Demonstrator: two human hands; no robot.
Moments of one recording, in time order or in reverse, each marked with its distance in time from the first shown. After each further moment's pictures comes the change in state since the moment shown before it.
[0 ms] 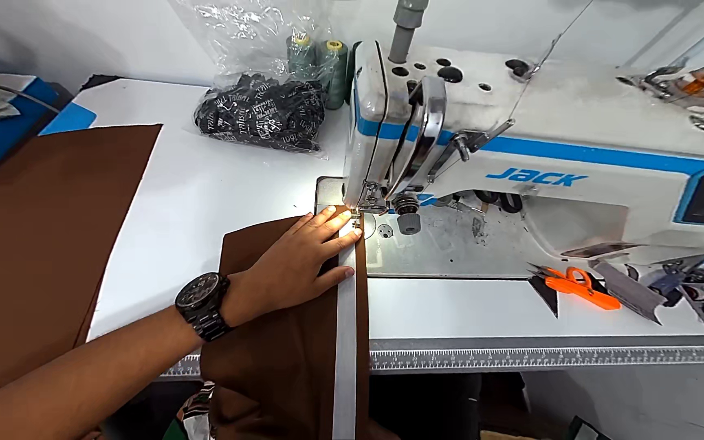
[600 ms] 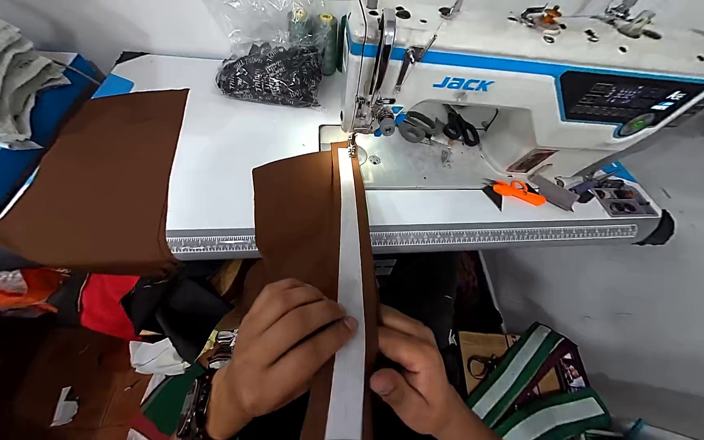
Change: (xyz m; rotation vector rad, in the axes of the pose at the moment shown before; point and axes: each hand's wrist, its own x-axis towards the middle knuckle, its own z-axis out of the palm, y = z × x) left_hand -0.192 0.189 -0.032 -0.213 0.706 0.218; right_hand -0.031 -0.100 -0.009 -0.086 -0.060 -0.494
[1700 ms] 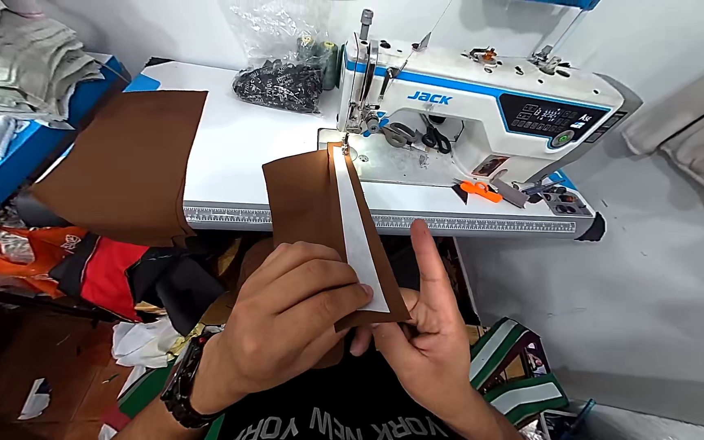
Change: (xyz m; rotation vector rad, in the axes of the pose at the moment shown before) left_hand 0.043 0.066 -0.027 -0.050 0.039 0.079; right_hand -0.001 -0.084 -0.007 0.289 0.070 0.092
